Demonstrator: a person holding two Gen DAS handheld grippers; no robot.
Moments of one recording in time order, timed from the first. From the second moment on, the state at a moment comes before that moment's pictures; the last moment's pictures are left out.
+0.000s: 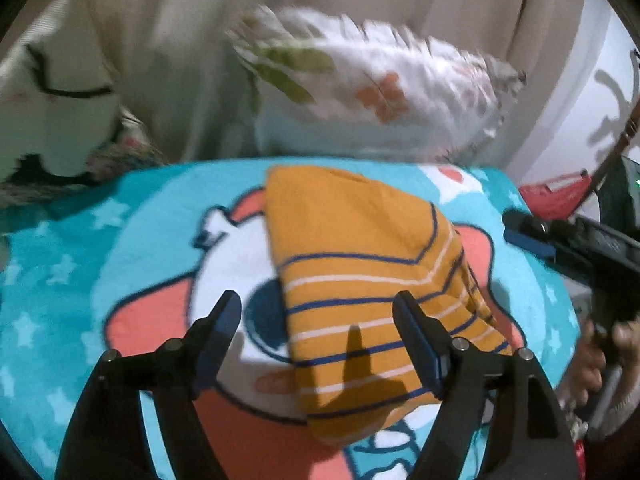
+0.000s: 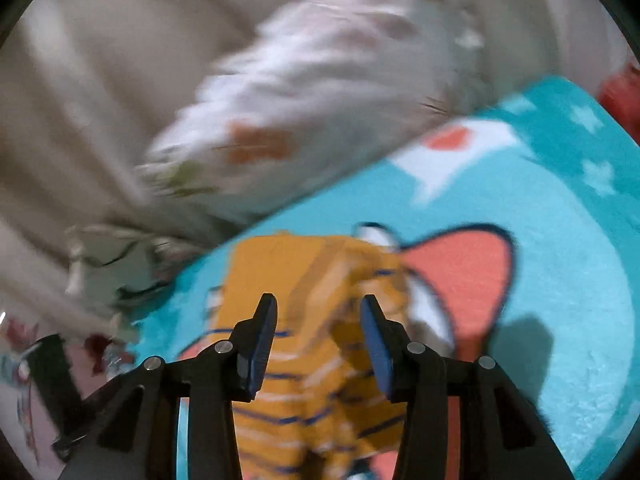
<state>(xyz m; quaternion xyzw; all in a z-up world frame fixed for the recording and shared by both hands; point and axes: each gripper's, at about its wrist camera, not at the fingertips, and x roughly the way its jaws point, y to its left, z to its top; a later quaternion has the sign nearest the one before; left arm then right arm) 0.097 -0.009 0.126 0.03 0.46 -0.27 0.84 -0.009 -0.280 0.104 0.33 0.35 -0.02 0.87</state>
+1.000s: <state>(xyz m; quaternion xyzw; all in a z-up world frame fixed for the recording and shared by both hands) 0.084 0.085 0.211 0.02 0.30 -0.19 0.94 0.031 -0.211 0.097 0.25 0.43 -0.13 0.86</state>
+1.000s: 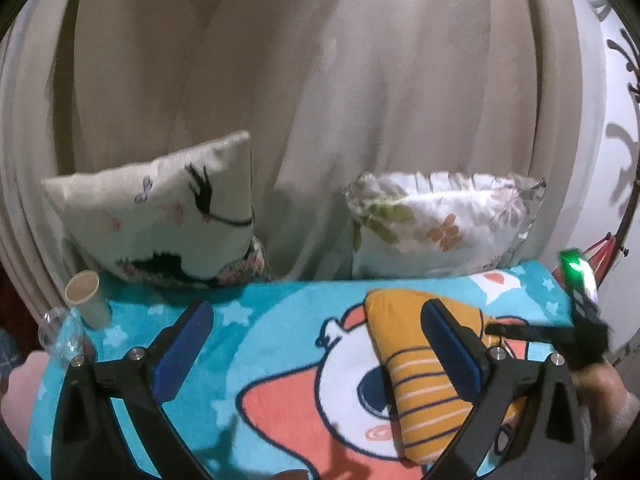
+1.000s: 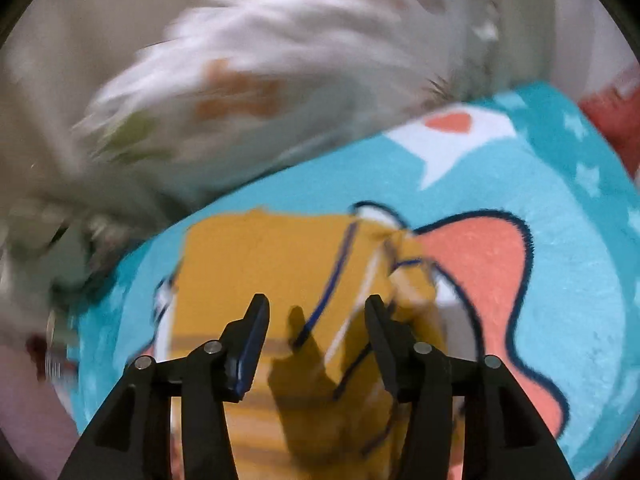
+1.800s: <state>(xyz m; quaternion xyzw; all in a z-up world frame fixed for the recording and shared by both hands) -0.061 -0.018 0.189 0.07 0.37 -0.10 0.92 -0.132 -0.203 0.119 0.12 0.42 -0.10 0.90</state>
